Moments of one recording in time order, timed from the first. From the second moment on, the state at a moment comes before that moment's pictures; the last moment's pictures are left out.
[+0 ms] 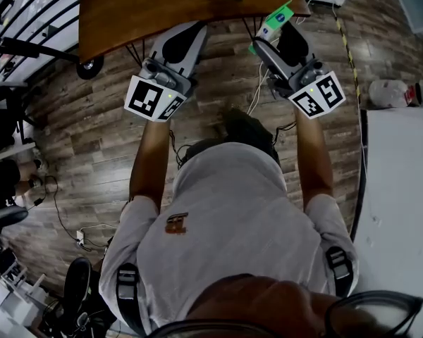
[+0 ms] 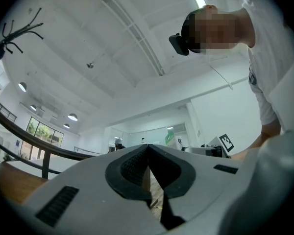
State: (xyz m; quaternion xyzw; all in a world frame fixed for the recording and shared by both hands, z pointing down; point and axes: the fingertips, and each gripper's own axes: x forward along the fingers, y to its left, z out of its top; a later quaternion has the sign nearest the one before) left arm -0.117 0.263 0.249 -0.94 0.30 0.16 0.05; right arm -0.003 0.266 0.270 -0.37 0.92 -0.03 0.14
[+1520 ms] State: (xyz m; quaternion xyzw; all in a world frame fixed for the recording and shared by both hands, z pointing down) left arm -0.013 -0.103 0.262 -0.91 0.38 0.15 0.07; right arm 0.087 -0.110 0.296 -0.28 0.95 -0.03 0.11
